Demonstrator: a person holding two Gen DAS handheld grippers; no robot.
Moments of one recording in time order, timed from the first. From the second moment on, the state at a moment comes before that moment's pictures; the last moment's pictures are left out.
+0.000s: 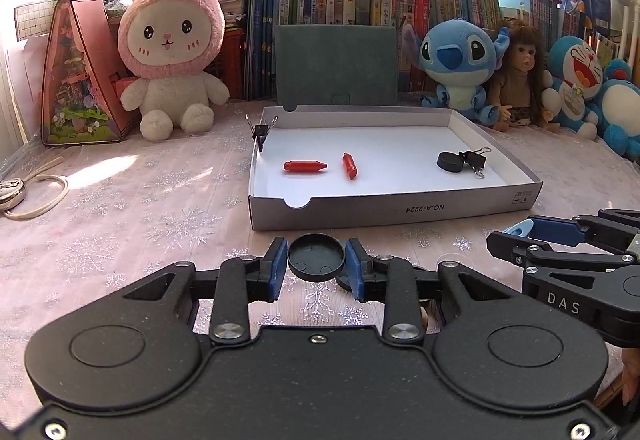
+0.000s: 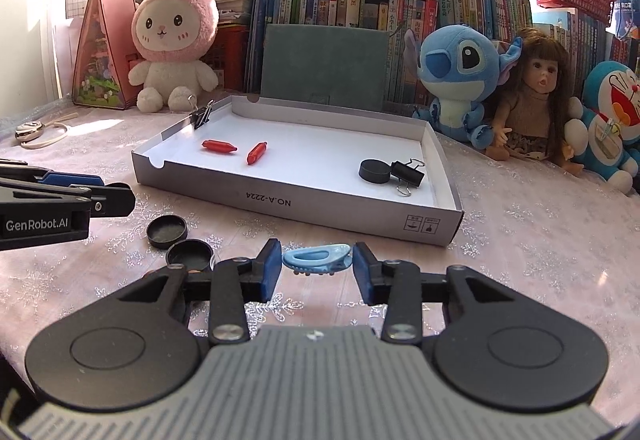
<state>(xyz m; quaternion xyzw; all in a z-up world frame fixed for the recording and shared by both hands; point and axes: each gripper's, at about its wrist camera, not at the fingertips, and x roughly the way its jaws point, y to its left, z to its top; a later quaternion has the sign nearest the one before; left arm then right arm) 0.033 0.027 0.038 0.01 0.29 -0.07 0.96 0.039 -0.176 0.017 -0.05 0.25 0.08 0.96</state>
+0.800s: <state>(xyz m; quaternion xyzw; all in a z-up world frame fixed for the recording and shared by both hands) 0.166 0.019 0.060 -0.01 0.36 -0.08 0.93 0.165 -0.244 0.055 0.08 0.36 0.05 0.93</state>
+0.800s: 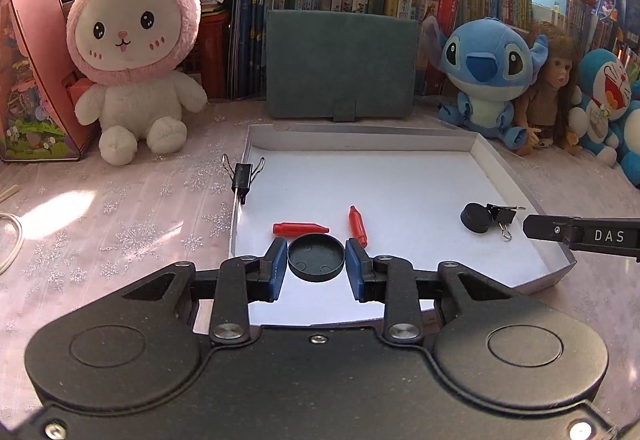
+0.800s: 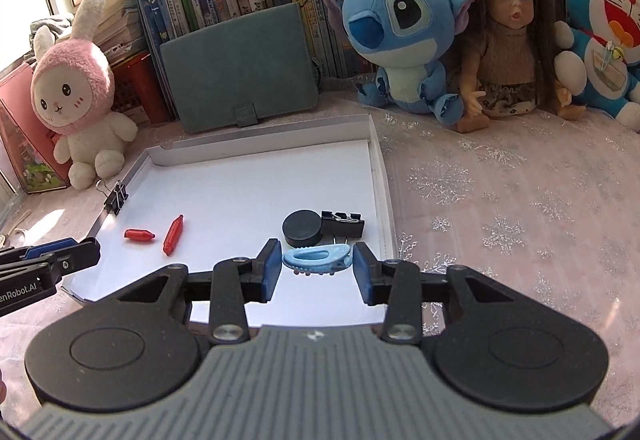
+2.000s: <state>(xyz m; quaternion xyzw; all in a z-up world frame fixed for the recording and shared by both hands) 0.219 0.015 0.021 -0.01 0.40 -0.04 0.92 0.229 -0.238 0.031 0.08 0.40 0.00 0.91</state>
